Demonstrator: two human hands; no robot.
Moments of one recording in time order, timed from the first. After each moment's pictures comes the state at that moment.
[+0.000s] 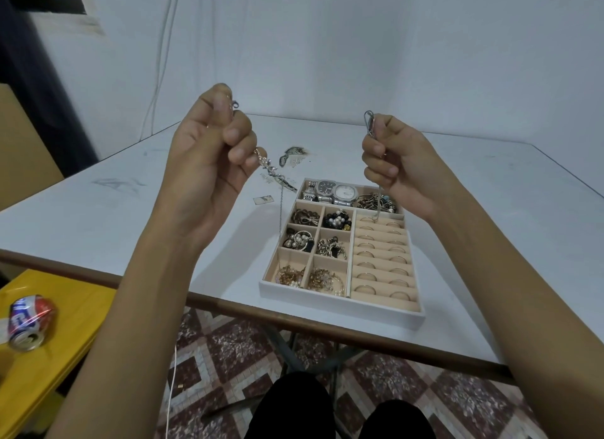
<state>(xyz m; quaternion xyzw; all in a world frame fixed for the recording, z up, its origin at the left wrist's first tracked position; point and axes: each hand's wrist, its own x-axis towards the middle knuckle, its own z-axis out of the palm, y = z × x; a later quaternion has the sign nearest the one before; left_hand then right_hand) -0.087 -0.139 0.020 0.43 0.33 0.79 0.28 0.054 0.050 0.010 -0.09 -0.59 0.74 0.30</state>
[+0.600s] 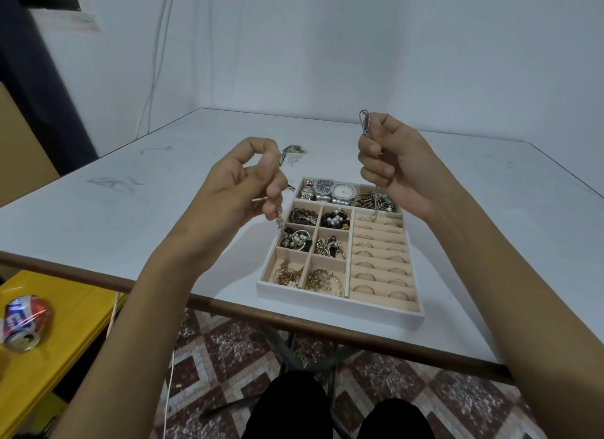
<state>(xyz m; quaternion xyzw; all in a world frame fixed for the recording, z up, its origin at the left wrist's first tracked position) -0.082 -0.140 -0.008 0.50 0.49 0.65 0.29 0.053 0.051 0.009 -0.08 -0.61 0.73 0.30</state>
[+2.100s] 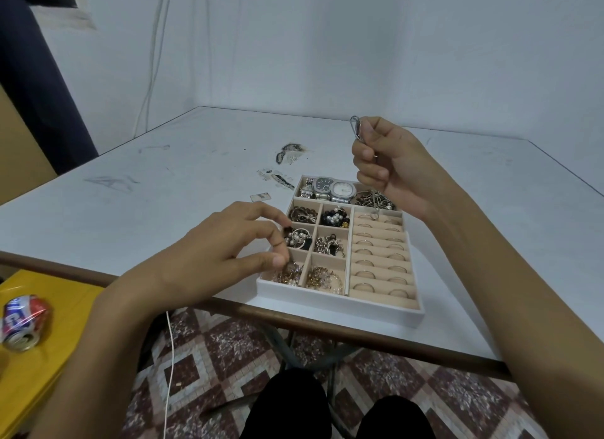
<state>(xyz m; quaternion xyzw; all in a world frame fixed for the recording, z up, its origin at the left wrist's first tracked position) -0.094 -0.174 -0.028 0.68 0.69 0.24 0.10 0.051 0.052 0.004 -0.09 -0.62 0.73 0.27</state>
